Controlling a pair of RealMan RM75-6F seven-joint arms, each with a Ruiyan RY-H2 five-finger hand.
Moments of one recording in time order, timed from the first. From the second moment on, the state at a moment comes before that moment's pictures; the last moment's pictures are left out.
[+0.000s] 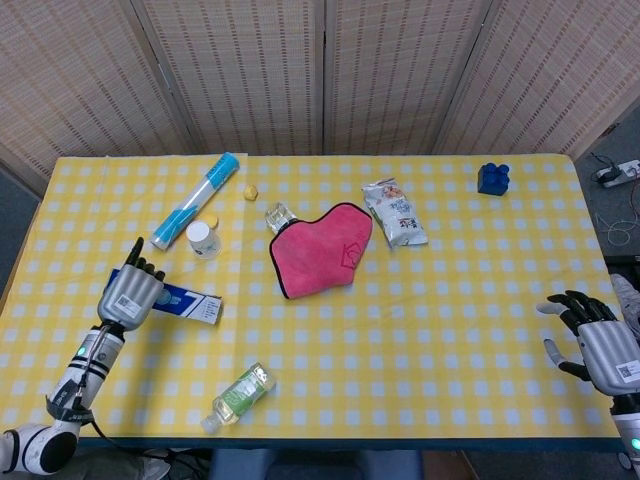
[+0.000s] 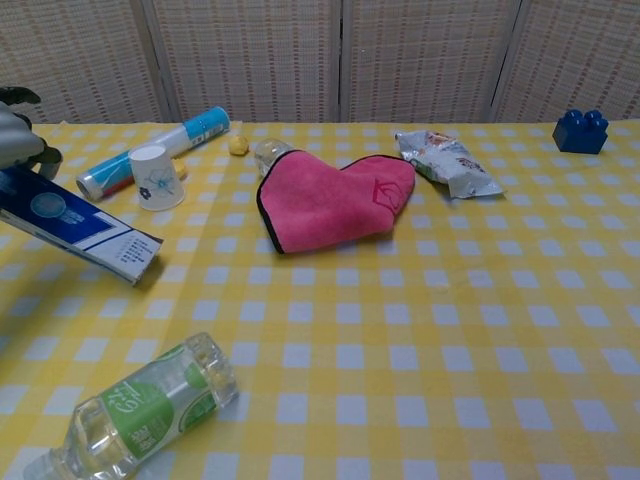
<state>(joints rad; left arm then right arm) -0.65 -1.18 -0.02 -1.71 1.06 1.11 1.16 0.10 -1.05 0.01 -1.51 -1.58 1.45 0.16</state>
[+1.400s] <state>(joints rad) -0.57 -1.00 -0.03 -1.66 1.01 1.19 0.90 0.11 -1.06 0.01 -1.51 -1.61 1.47 0.18</state>
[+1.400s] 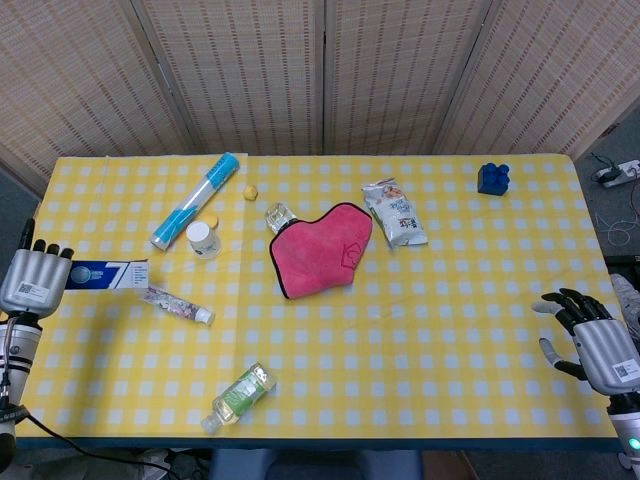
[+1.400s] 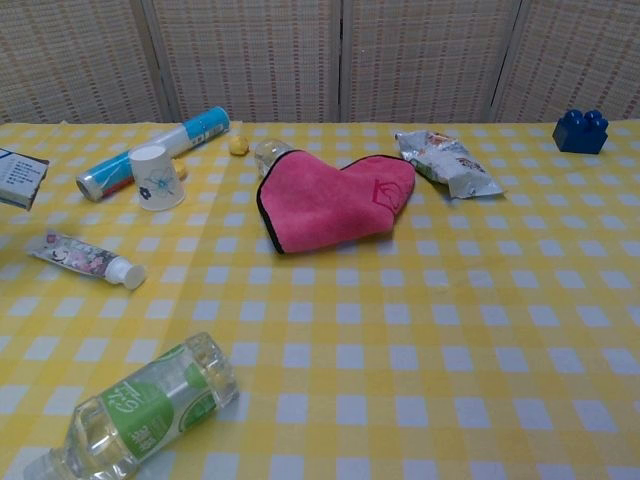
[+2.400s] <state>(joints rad) -0.55 -1.16 0.02 -1.94 1.11 1.15 0.87 0.10 -1.06 0.01 -1.48 -1.59 1.46 0.20</state>
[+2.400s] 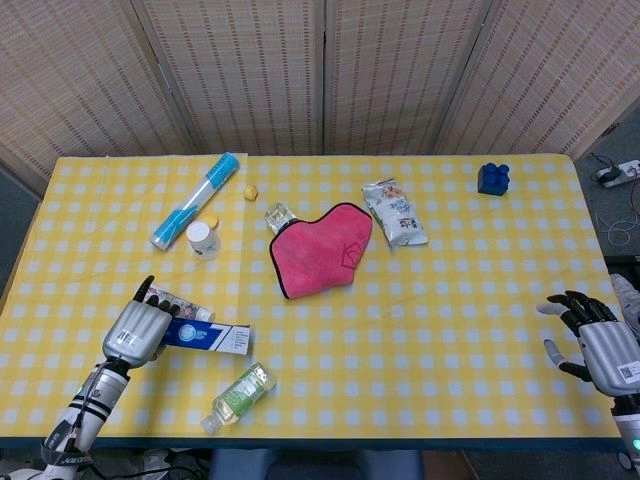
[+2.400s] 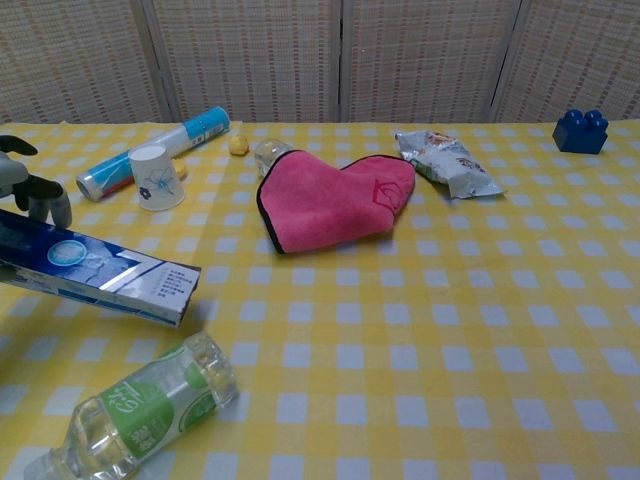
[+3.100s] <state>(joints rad) -0.40 -1.14 0.02 -1.87 1.21 1.41 0.68 0.12 -1.05 0.01 -1.47 -1.59 1.43 0.22</state>
